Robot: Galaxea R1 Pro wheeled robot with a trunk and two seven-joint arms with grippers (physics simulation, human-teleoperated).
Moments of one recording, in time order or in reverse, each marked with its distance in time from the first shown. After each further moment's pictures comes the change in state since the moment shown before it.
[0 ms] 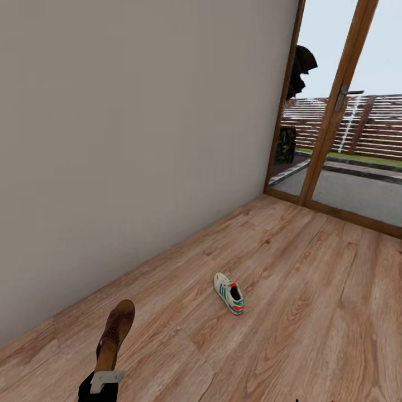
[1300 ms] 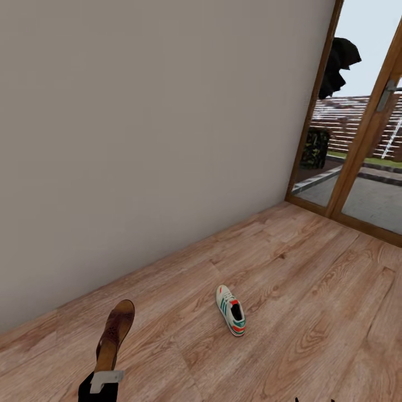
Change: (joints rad) left arm 0.000 0.000 0.000 0.000 0.000 0.001 0.000; right arm 0.000 0.002 0.000 -0.009 0.000 0.000 -0.002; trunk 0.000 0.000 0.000
